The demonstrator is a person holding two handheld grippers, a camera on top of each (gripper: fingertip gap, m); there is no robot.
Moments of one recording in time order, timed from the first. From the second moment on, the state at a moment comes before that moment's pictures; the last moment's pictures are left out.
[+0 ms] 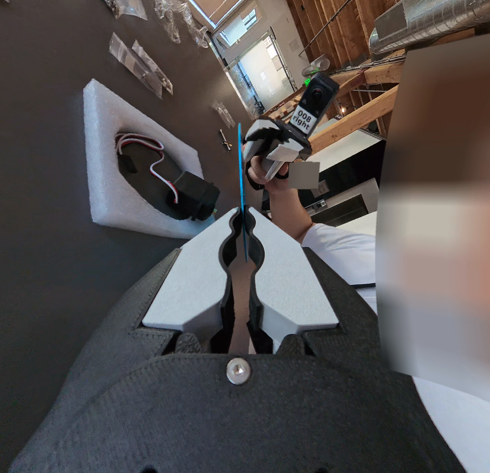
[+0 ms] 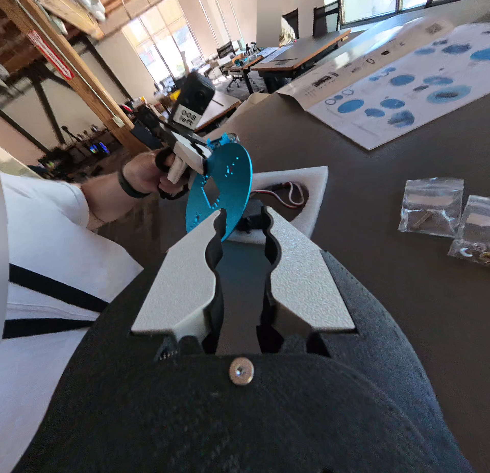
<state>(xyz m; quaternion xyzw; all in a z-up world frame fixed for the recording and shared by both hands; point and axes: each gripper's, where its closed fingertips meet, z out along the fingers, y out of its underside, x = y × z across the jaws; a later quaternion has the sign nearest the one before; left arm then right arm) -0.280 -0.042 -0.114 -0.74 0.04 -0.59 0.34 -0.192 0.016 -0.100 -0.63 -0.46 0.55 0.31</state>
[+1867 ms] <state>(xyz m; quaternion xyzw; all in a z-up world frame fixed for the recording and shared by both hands) -0.375 -0.073 -0.062 -0.66 0.05 -0.59 0.47 -0.312 0.058 -0.093 -0.57 -0.69 0.33 0.29</state>
